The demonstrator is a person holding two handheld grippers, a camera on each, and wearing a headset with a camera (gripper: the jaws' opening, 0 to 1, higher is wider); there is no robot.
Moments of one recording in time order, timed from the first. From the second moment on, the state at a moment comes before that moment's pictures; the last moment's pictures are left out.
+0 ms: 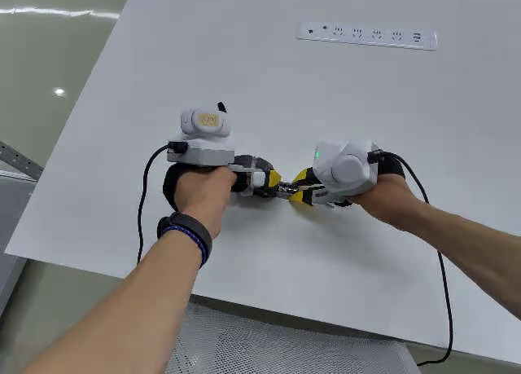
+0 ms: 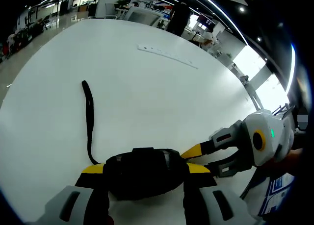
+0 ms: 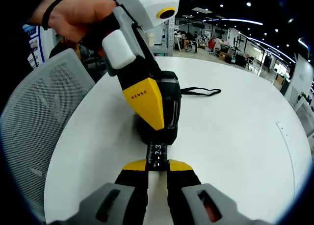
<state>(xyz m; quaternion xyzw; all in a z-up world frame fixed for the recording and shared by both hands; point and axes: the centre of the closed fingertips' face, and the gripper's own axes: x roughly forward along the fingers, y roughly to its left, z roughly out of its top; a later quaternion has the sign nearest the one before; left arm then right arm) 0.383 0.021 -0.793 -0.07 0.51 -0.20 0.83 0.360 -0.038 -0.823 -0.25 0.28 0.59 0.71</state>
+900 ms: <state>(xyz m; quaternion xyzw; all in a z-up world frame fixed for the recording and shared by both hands) 0.386 0.026 -0.792 -0.10 0.50 -0.19 0.84 0.372 -0.033 -0.818 -0.25 0.26 0.59 0.73</state>
